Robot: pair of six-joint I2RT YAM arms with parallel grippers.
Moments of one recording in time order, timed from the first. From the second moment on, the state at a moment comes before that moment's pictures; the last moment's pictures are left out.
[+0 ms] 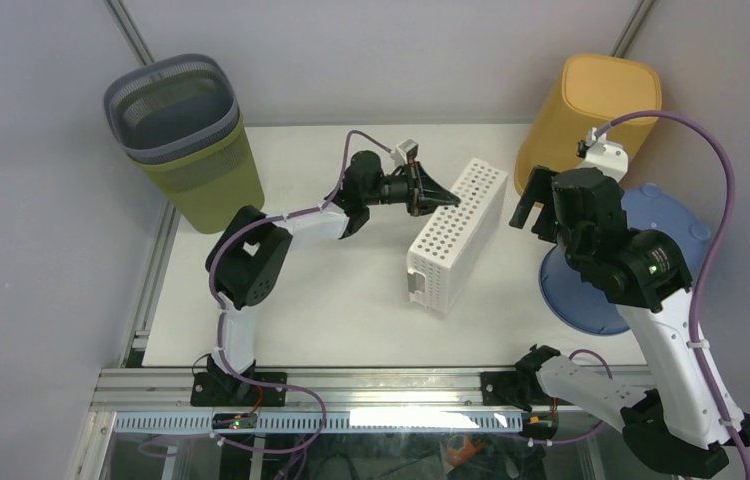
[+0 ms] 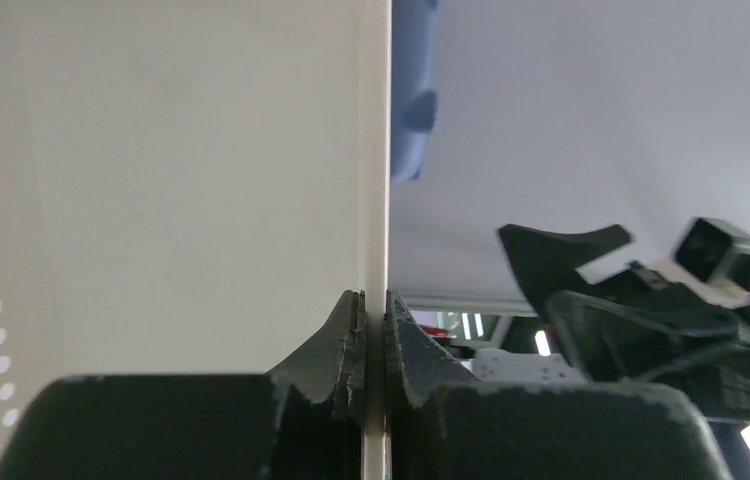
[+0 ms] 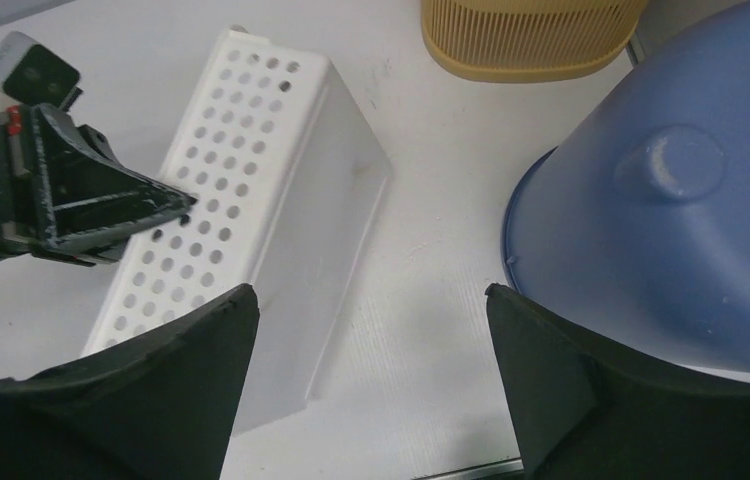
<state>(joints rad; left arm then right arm) -0.69 2.02 1.37 0.63 0.79 -1.55 0.55 0.95 1.53 -1.22 0.60 0.53</state>
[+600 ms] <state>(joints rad) -0.47 2.10 1.09 1.19 0.83 -1.84 0.55 0.97 1.45 -1.20 0.56 0.53</state>
